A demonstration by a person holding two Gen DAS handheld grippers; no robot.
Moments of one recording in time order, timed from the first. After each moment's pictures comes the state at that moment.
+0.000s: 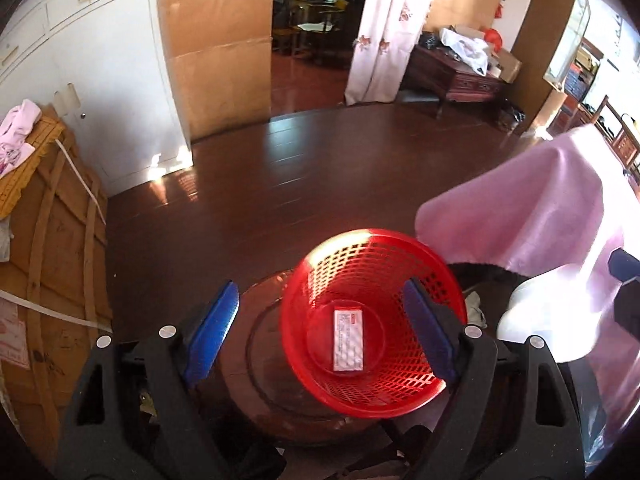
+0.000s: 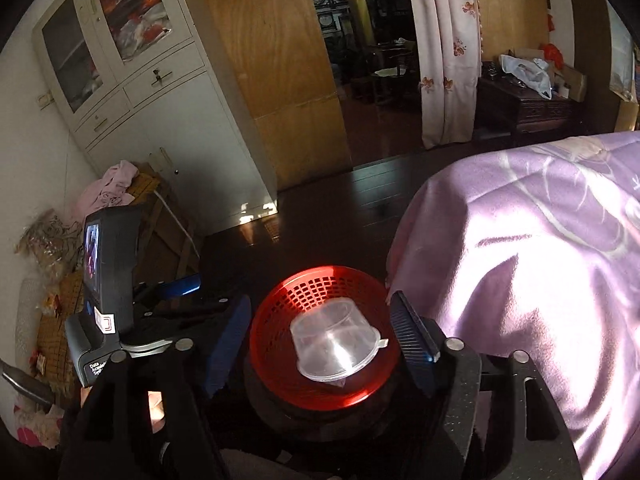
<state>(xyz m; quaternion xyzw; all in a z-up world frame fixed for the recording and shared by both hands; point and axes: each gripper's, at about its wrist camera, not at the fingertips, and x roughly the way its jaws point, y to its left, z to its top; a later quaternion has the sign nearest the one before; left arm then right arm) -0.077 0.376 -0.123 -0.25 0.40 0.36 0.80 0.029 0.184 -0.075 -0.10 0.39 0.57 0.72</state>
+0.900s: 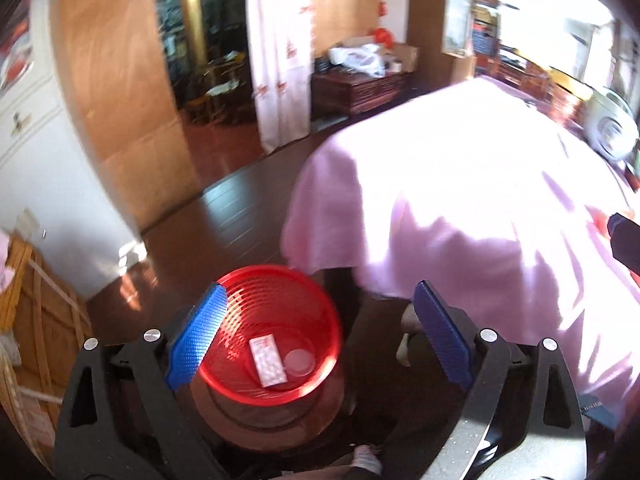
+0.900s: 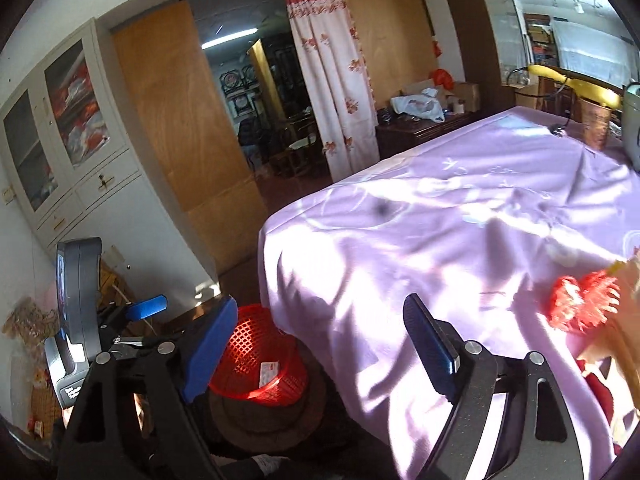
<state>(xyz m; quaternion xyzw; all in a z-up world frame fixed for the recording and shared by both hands) -0.019 0.227 -0.058 -0.08 0.38 0.24 0.89 0.063 -0.011 -0.050 0.03 0.33 0.44 0.83</state>
